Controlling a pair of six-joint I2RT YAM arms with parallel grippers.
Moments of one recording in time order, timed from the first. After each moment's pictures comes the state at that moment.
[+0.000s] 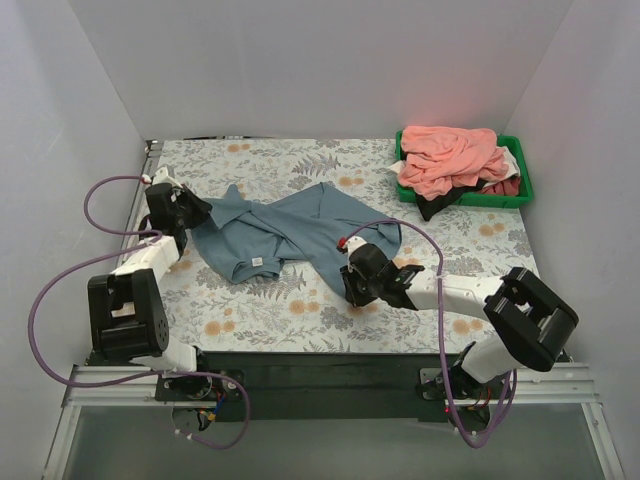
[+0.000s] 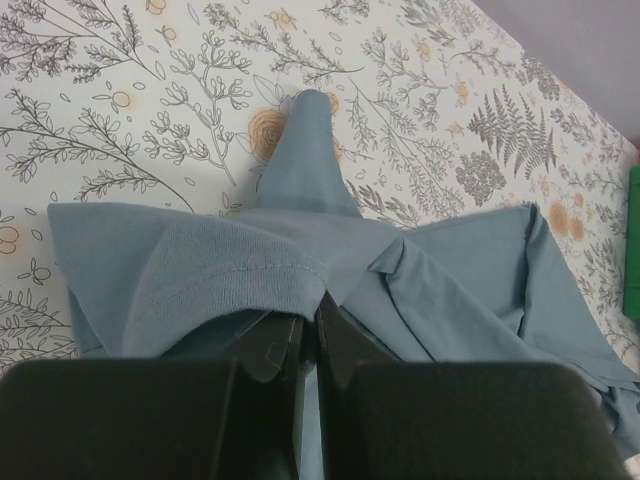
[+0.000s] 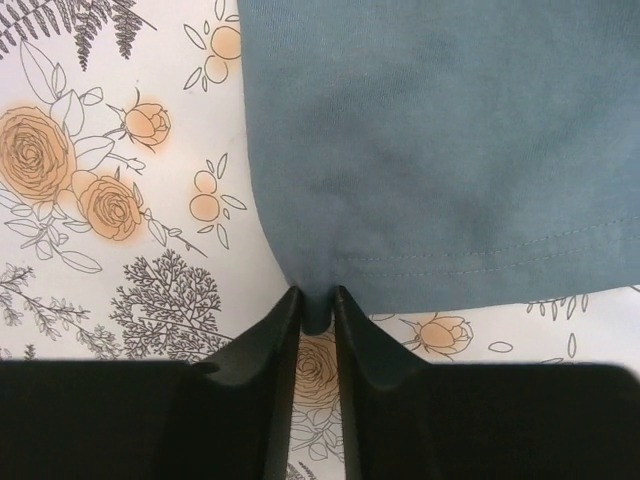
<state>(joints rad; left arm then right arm) 0.14 1.49 0.82 0.21 0.22 -0.50 0.89 1.47 0.67 -0.09 0.01 0.34</state>
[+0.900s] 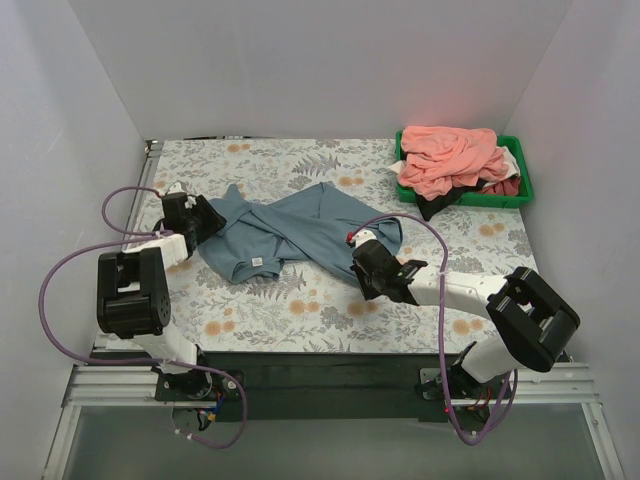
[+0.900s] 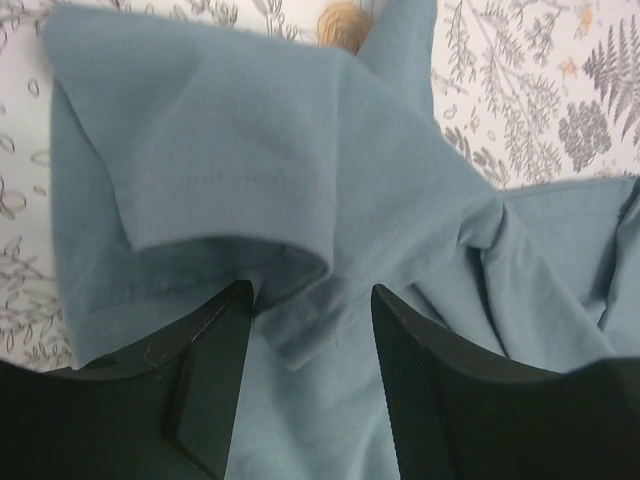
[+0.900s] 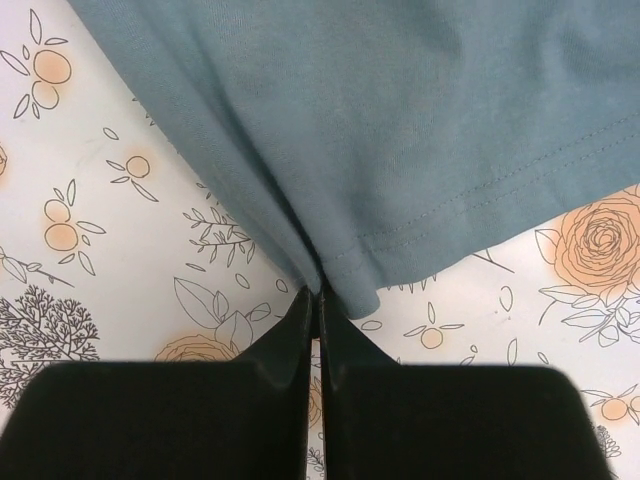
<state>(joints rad) 0.11 1.66 0.82 0.20 0.17 -0.54 0.85 1.47 0.70 -0.18 0.21 0.29</state>
